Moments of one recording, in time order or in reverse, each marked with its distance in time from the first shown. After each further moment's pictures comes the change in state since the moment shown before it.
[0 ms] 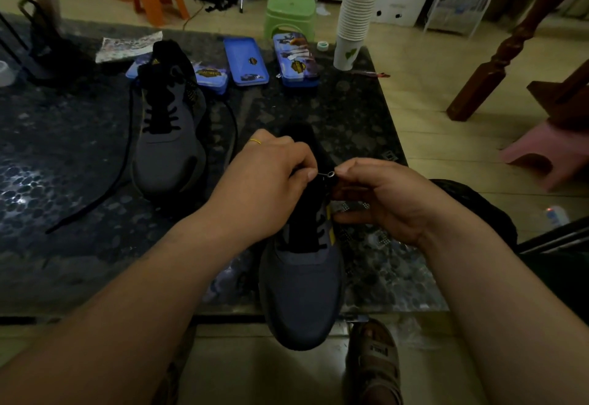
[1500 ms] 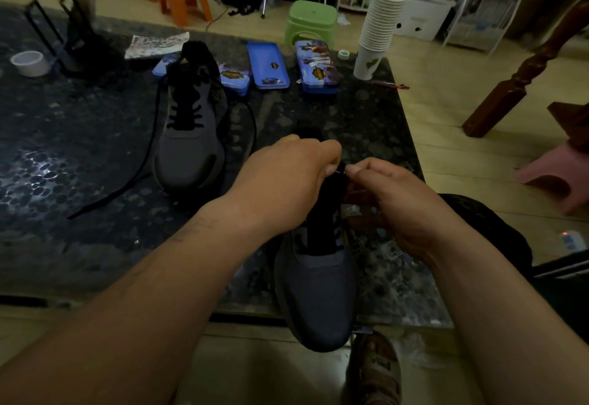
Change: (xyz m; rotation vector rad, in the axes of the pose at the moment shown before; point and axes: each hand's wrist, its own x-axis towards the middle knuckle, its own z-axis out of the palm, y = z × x) left_hand 0.008 0.006 -0.009 0.155 -0.101 0.005; right_hand 0.003 0.003 0.013 -0.150 0.083 -0.128
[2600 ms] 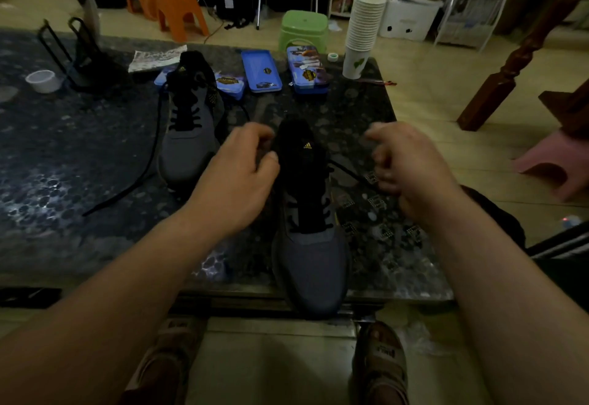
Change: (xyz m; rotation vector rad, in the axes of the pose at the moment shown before) left_hand -0.041 -0.024 0.002 -0.349 0.217 -0.264; right_hand -0.014 -0.017 -0.018 0.079 0.240 -0.102
